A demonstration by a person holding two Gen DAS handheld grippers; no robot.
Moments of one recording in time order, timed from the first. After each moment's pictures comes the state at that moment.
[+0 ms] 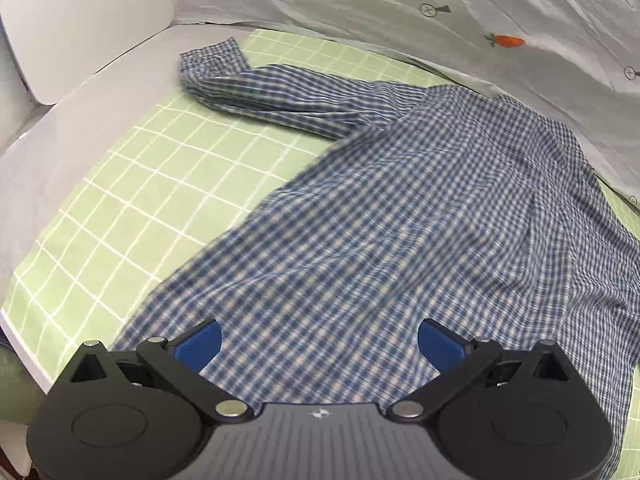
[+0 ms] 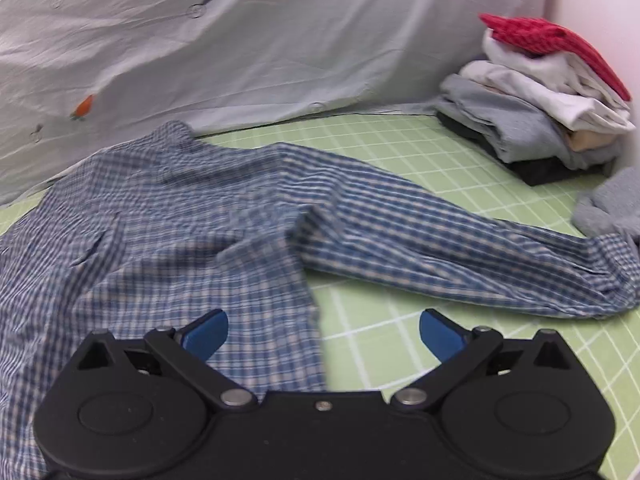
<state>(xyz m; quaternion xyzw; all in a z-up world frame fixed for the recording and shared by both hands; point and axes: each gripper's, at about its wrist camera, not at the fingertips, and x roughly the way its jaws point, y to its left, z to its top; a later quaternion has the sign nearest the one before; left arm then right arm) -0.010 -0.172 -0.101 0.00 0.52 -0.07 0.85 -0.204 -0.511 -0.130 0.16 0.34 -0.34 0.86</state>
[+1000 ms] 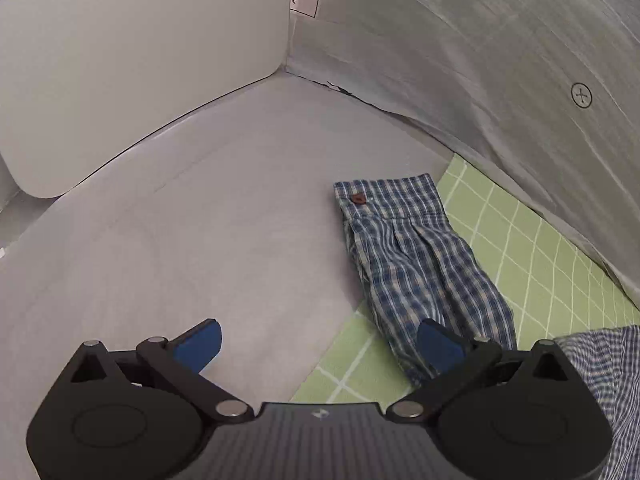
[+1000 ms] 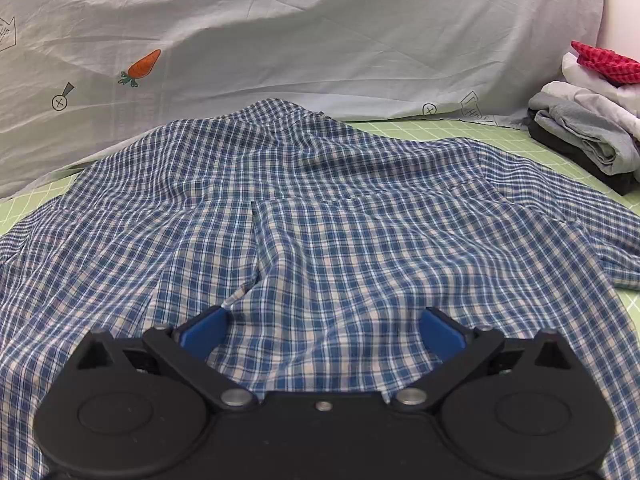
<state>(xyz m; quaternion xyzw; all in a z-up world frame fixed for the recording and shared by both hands) 0.312 -0.022 -0.141 -0.09 0.47 -0.02 0.88 -0.024 -0.424 -0.202 0.14 0.30 -0.40 0.85</state>
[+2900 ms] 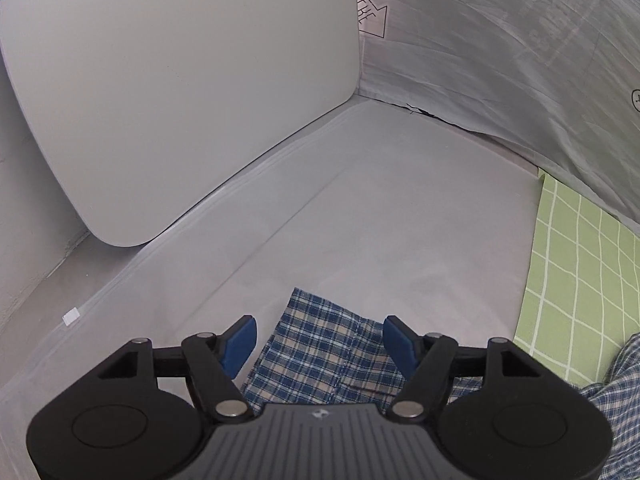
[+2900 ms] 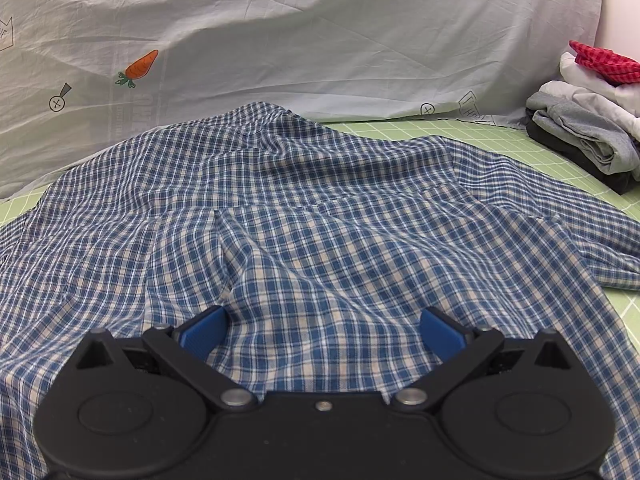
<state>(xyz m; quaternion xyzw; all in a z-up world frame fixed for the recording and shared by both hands) 0.309 0.034 -0.154 -0.01 0.45 0.02 0.89 -0.028 -0.434 -0.204 0.14 0.31 -0.41 0.85</state>
